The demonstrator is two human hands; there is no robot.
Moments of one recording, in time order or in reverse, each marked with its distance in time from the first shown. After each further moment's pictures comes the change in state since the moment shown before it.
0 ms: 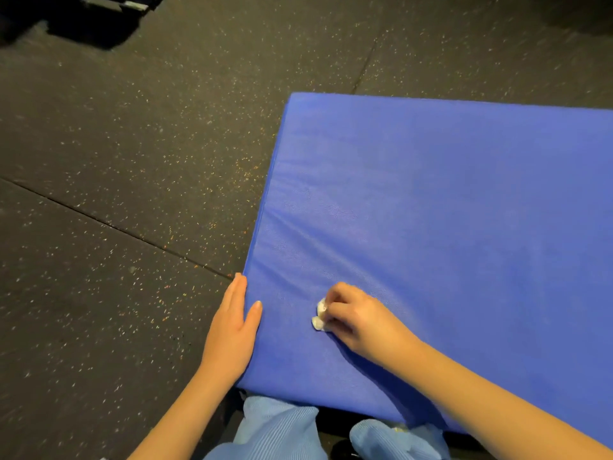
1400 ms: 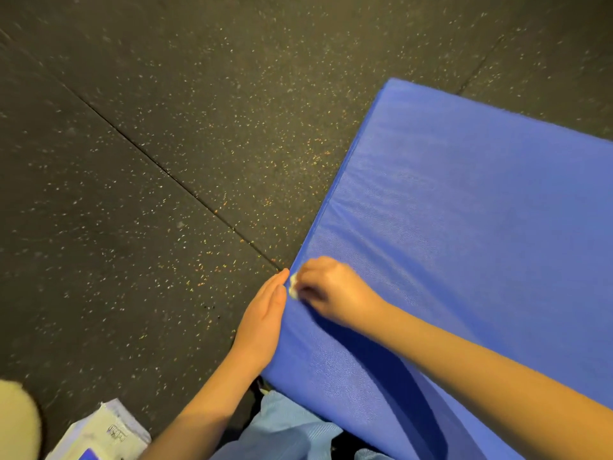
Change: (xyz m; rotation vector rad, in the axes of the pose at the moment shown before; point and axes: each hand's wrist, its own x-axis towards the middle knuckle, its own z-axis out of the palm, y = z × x) left_hand 0.010 -0.009 0.006 -0.448 0.098 -0.227; right_hand 0.123 -0.003 0.053 0.031 -0.324 -0.219
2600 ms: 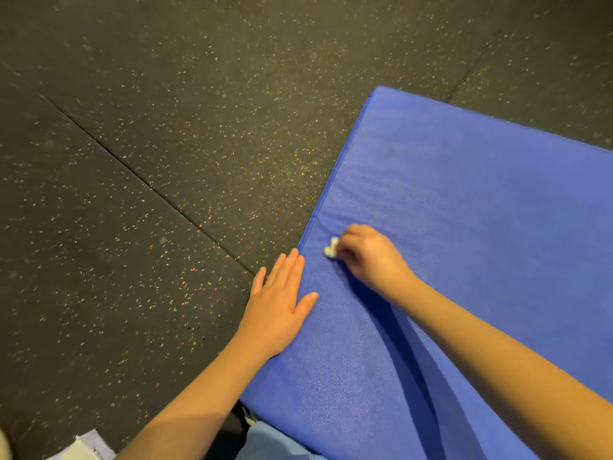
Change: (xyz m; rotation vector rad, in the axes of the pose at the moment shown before) left_hand 0.048 0.022 0.019 0.908 -0.171 0.309; right_hand 0.007 0.074 -0.053 -0.175 0.222 0.163
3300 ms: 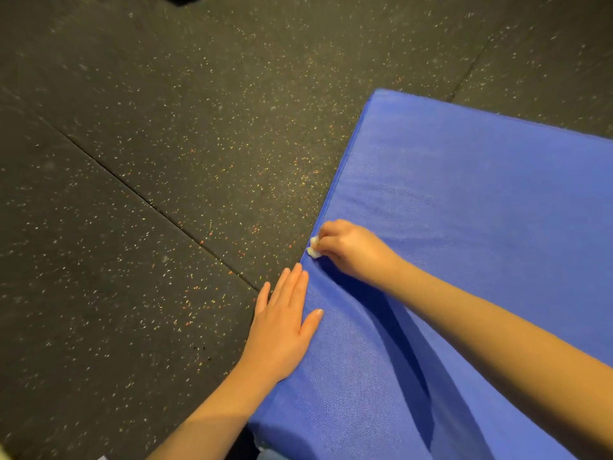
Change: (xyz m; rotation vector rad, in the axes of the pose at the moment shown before) left_hand -0.002 -0.001 0.001 -0.006 0.038 0.000; right_hand 0.040 0.001 0.007 -0.051 -0.125 -0.219
